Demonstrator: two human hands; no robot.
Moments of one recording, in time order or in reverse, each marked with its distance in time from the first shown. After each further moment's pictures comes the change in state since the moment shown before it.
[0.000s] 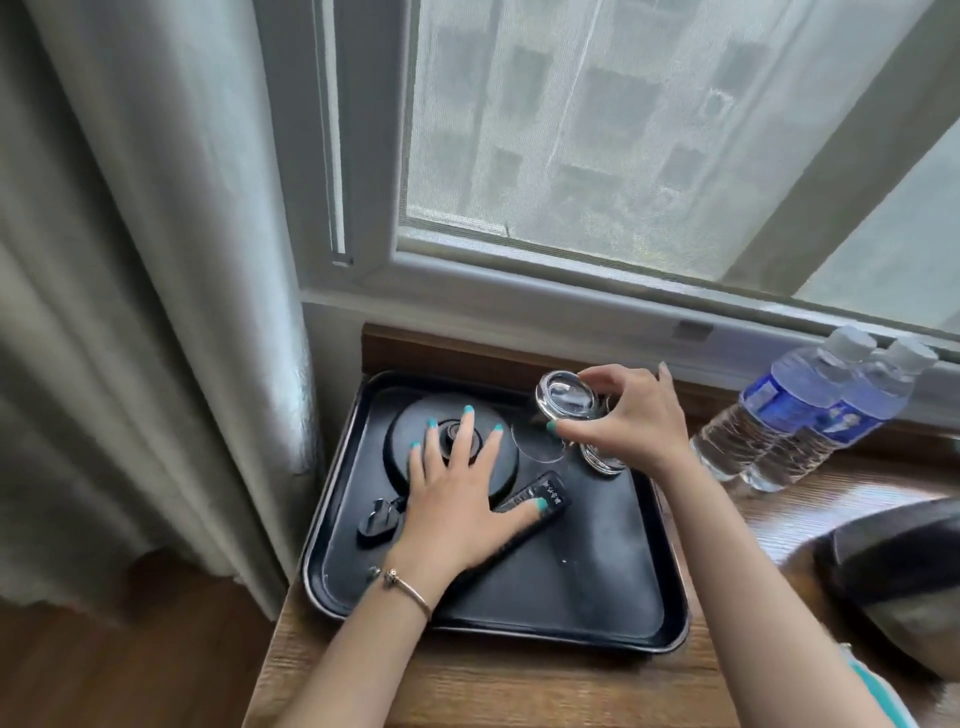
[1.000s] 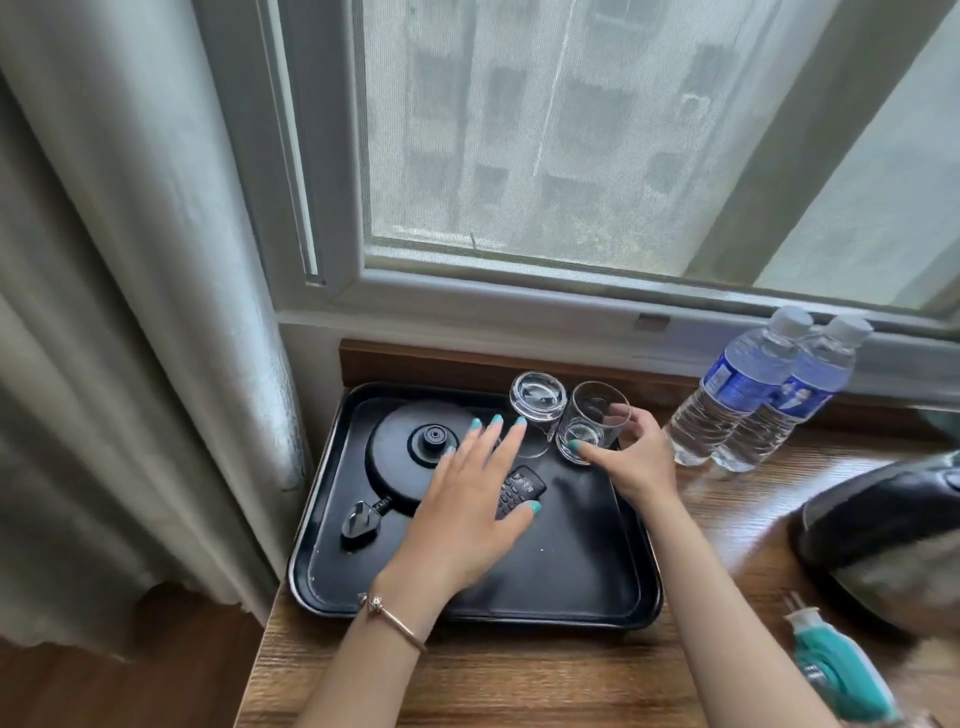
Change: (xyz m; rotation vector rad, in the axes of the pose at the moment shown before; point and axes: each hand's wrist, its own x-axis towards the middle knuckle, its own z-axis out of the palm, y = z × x) left_hand -0.025 0.037 -0.028 -0.195 0.025 0.266; right_hand -0.039 0.070 0.036 0.418 0.168 0.404
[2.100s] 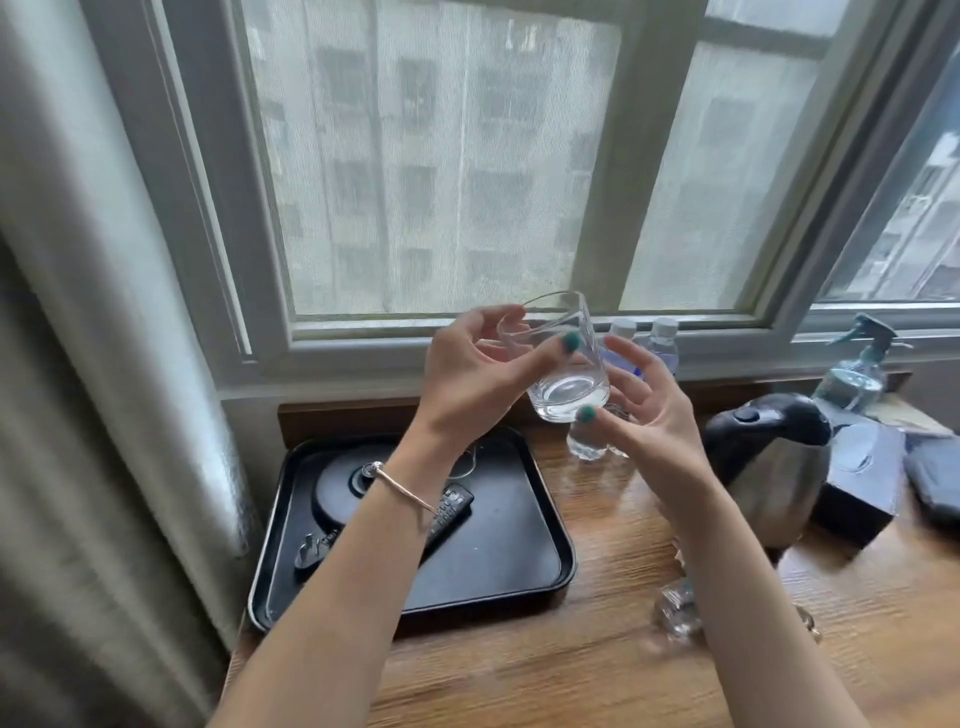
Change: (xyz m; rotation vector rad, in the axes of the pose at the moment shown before) left_hand 0.022 0.155 -0.098 -0.798 0.288 0.180; right_hand -0.131 -0.106 -0.156 0.677 -0.072 -0.296
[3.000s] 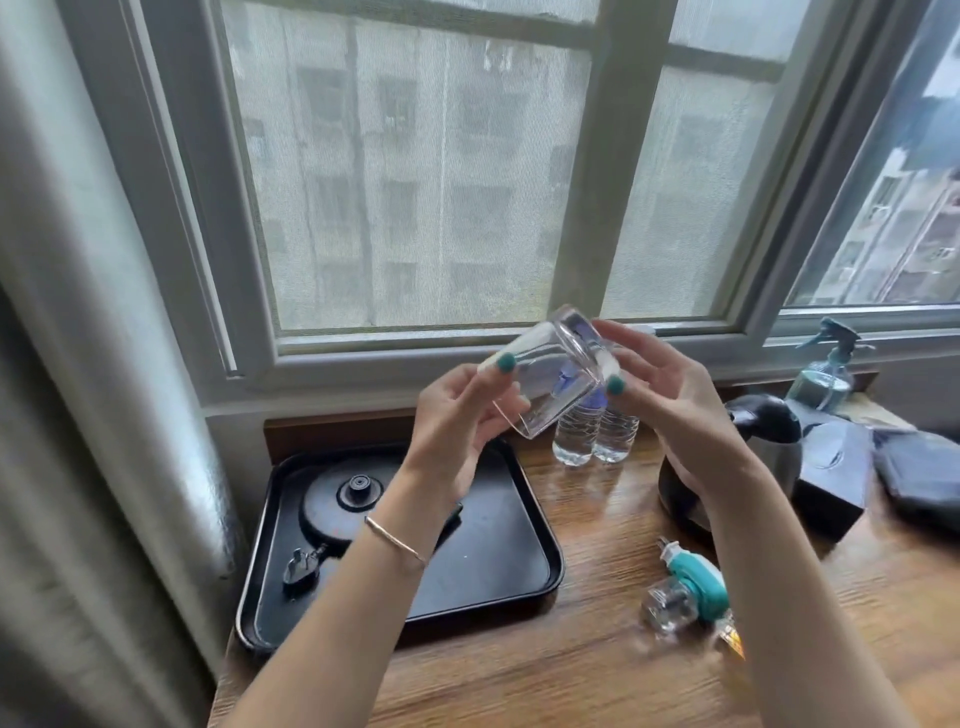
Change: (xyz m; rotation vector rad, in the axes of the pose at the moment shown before) left_hand -0.018 -0.026 0.005 -0.564 -0.107 -0.232; right_hand 0.003 -0.039 -0.021 -0.113 -0.144 -0.091
